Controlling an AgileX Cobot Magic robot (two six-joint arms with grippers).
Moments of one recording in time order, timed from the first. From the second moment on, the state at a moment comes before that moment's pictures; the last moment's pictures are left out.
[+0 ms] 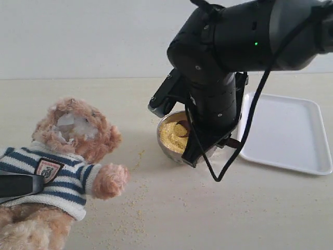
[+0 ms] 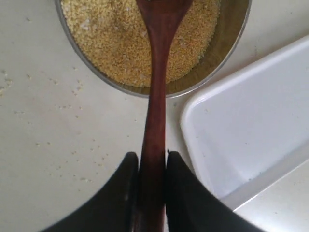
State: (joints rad) left arm 0.40 1.25 -0.30 -1.33 1.12 1.40; right arm 0.81 1.83 -1.37 -0.43 1.11 0.02
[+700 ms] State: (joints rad) left arm 0.40 1.25 -0.30 -1.33 1.12 1.40; right arm 0.65 1.69 -1.21 -0.07 0.97 -0.04
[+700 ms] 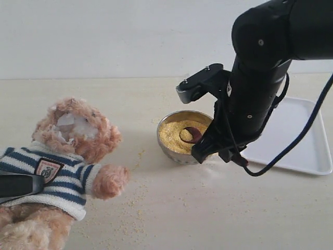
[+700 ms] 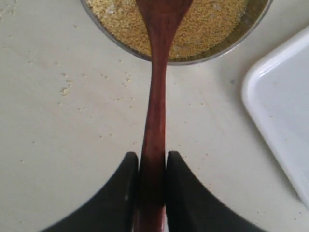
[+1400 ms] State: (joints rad) left arm 0.40 1.25 -0.30 -1.33 1.12 1.40; right arm 0.60 1.67 -1.20 0.09 0.91 -0.10
